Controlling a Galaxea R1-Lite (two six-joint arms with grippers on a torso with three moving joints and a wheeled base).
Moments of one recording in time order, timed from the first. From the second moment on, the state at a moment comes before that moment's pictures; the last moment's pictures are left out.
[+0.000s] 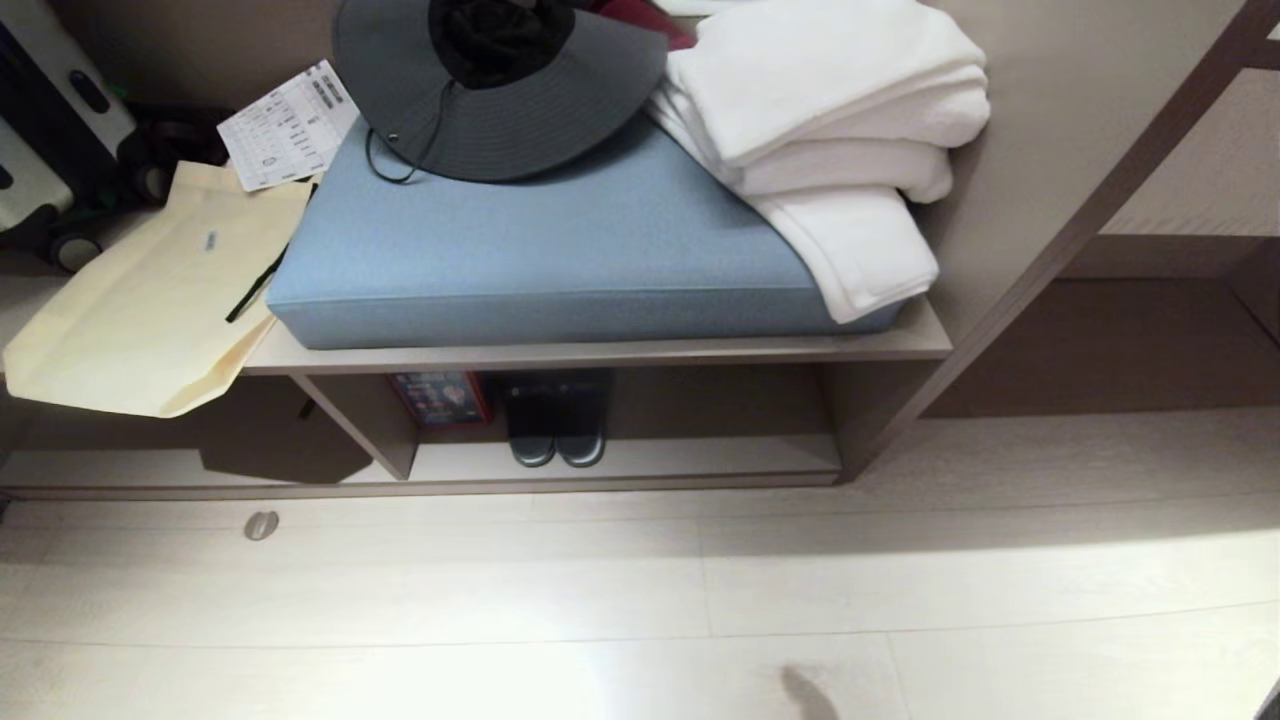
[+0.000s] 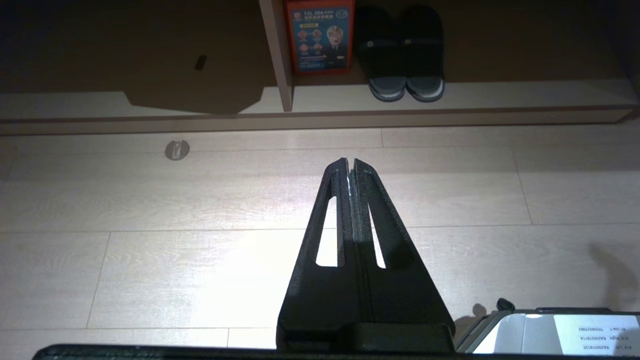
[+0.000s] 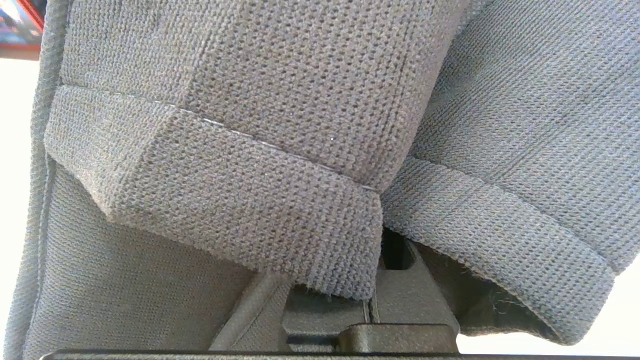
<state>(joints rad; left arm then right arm) 0.00 0.00 0.00 0.00 0.00 -0.01 0.00 0.00 0.00 0.00 0.00 -0.05</state>
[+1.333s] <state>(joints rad) 0.00 0.00 0.00 0.00 0.00 -0.01 0.00 0.00 0.00 0.00 0.00 -0.05</state>
